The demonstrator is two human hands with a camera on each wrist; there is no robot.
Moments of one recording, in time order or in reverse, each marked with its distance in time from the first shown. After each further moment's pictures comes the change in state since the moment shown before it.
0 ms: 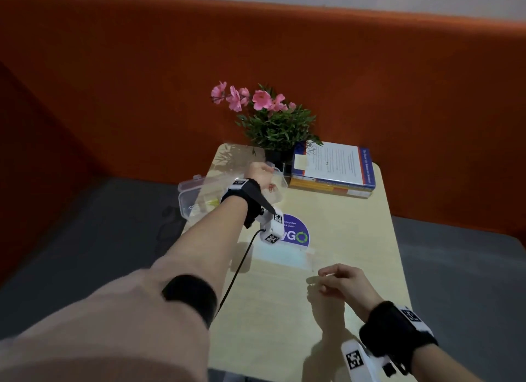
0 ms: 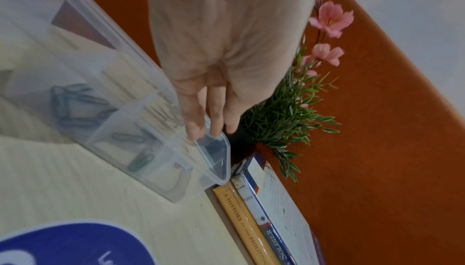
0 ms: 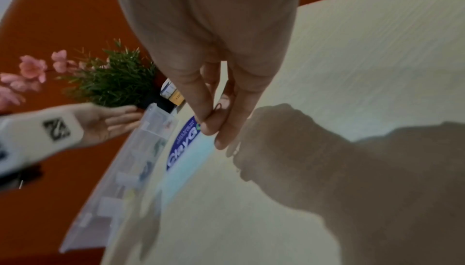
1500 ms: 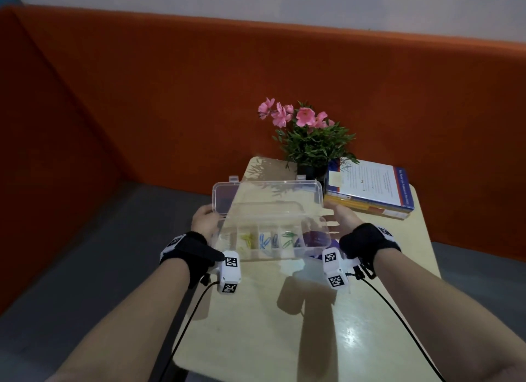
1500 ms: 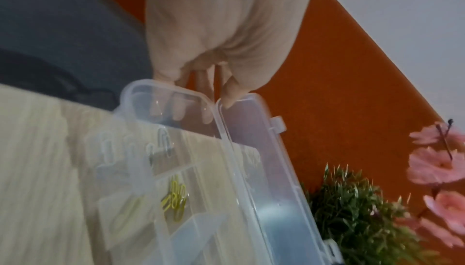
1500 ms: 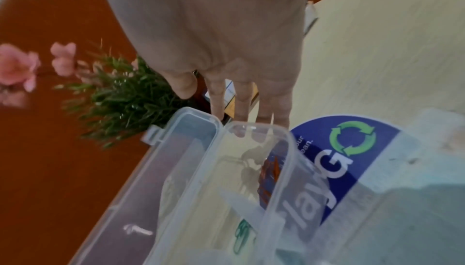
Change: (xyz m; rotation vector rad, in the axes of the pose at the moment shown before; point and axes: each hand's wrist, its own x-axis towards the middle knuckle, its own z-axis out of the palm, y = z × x) left_hand -0.032 -0.132 -0.146 -0.437 0.261 -0.283; right_hand 0.106 -0.121 0.087 -0.085 -0.011 0.079
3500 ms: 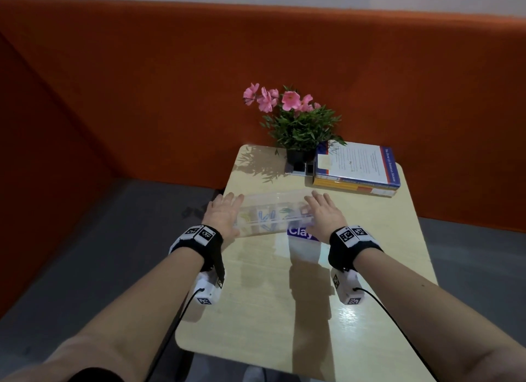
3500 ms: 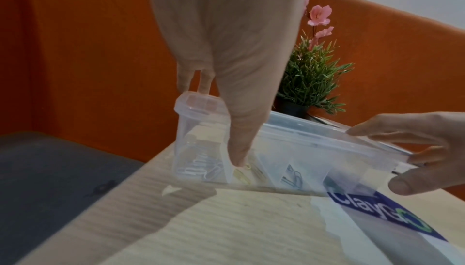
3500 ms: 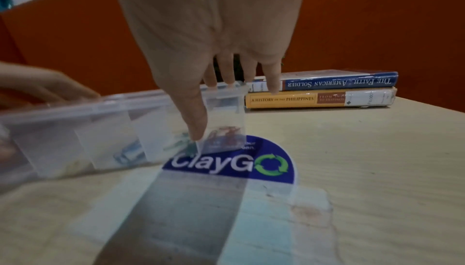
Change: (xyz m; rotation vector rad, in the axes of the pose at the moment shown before) left_hand -0.023 -0.007 0.027 1.630 -0.238 0.628; right_hand -0.018 0.042 0.011 -1.277 0.180 -0.491
